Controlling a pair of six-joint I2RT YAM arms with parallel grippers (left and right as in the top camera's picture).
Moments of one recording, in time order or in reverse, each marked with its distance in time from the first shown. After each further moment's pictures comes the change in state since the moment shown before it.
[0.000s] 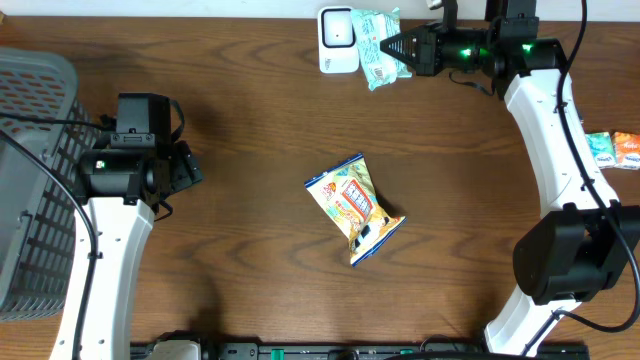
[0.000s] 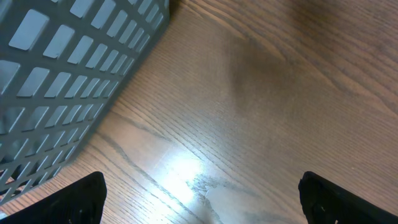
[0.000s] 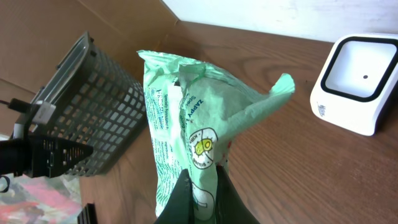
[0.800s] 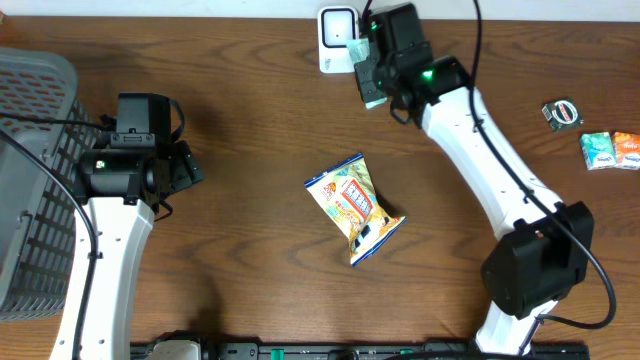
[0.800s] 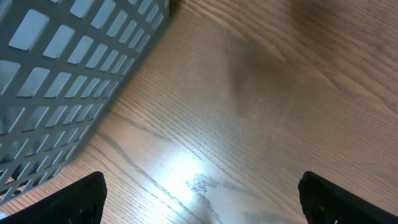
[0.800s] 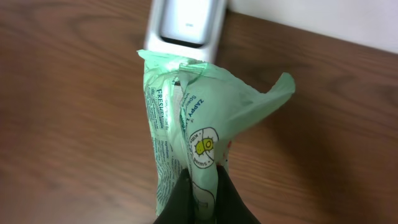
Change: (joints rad) left arm 0.000 0.000 0.000 0.000 0.000 0.000; right arm 0.343 0.003 -0.052 -0.084 1.178 0.013
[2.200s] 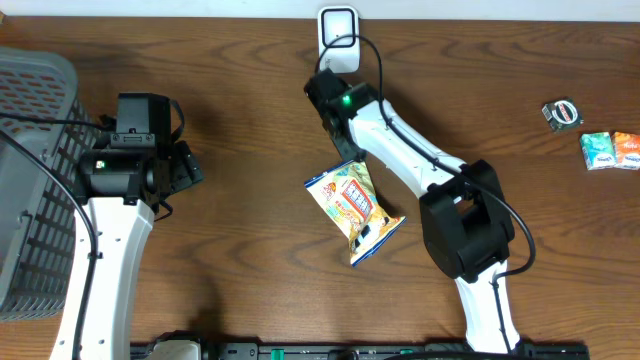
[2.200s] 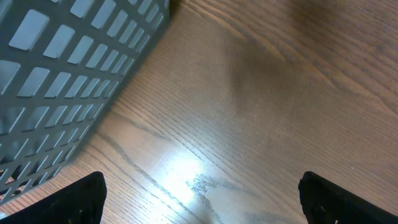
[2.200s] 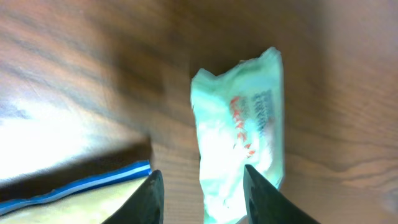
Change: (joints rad) left arm 0.000 0.000 0.000 0.000 0.000 0.000; right arm 0.154 0.301 0.073 -0.334 0.236 0.035
